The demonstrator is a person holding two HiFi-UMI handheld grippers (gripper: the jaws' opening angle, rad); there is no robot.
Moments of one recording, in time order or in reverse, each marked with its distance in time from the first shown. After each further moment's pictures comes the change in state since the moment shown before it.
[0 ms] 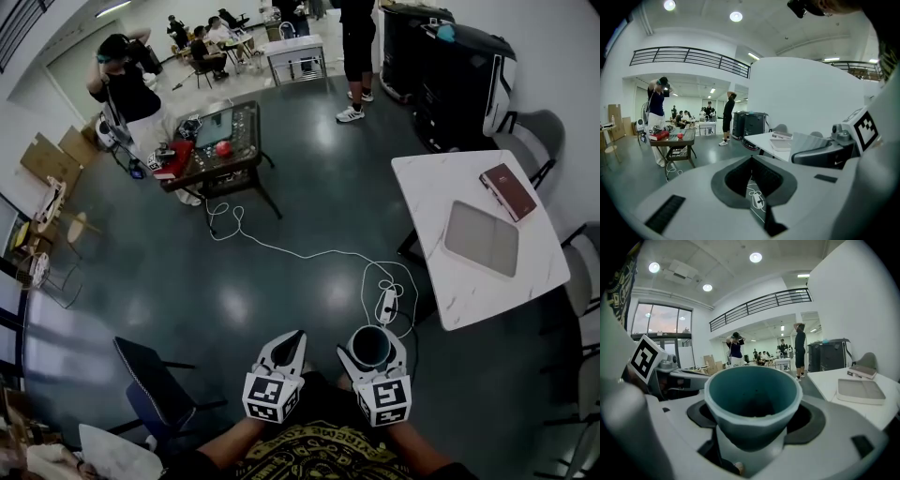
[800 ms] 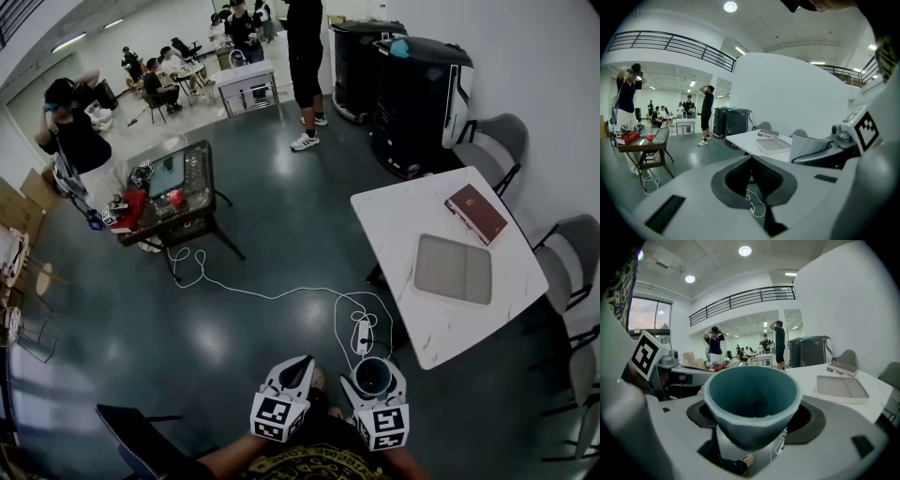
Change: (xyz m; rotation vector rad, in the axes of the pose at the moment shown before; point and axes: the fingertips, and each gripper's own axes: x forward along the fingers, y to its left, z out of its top) left arm 0.126 -0.024 0.032 0.063 0.047 -0.244; right arm 0.027 -0.097 0.012 0.073 0.054 -0.223
